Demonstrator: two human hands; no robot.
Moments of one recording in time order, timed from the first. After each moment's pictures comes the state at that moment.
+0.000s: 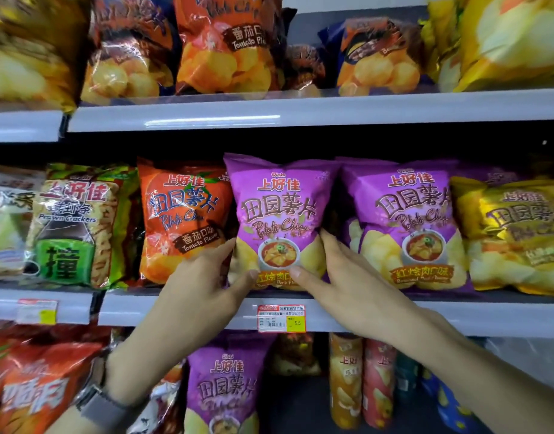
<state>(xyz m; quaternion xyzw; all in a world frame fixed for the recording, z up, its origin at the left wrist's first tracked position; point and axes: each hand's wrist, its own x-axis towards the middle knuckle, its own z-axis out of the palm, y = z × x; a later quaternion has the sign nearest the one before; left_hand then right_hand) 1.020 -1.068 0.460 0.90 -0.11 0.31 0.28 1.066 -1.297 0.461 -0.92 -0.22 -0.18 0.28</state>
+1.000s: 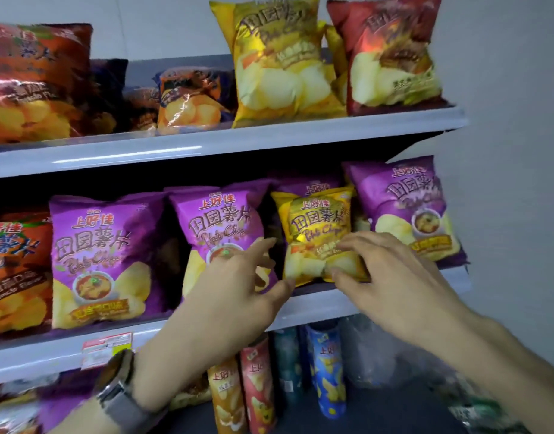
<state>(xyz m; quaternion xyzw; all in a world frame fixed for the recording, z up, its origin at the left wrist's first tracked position) 0.998 -1.343 0.481 0.90 -0.24 0.28 0.25 0.978 -1.572 0.467 -0.92 -0.07 -0.36 0.13</state>
